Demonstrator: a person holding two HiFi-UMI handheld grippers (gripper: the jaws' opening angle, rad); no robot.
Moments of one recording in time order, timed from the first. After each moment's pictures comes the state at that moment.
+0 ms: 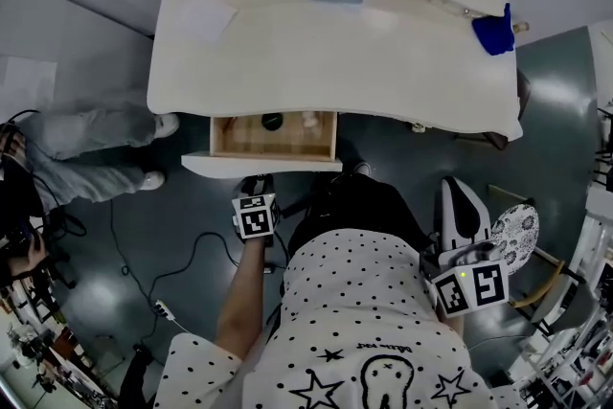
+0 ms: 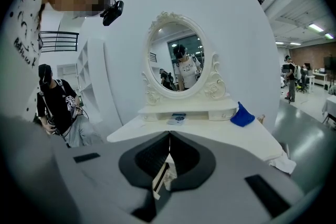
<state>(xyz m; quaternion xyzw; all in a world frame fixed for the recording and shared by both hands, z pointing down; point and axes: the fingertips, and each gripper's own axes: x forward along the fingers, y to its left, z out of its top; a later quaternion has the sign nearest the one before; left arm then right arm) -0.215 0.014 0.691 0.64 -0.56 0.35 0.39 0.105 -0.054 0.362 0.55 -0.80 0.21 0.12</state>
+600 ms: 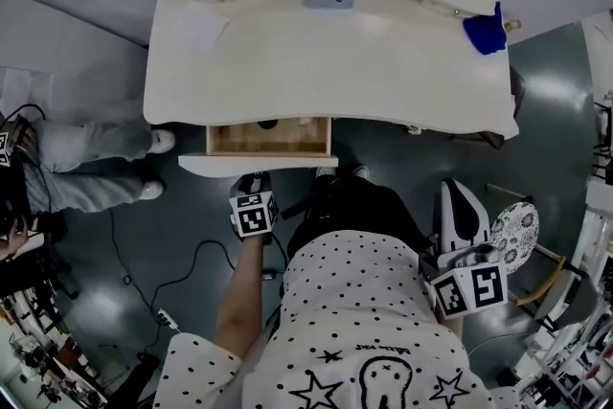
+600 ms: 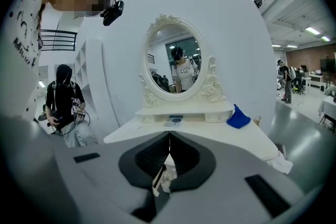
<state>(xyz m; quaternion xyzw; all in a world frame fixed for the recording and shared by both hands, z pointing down) -0.213 -0.010 0.692 0.65 -0.56 0.34 0.39 0.114 -0.055 0.358 0.56 -0.79 0.20 0.11</state>
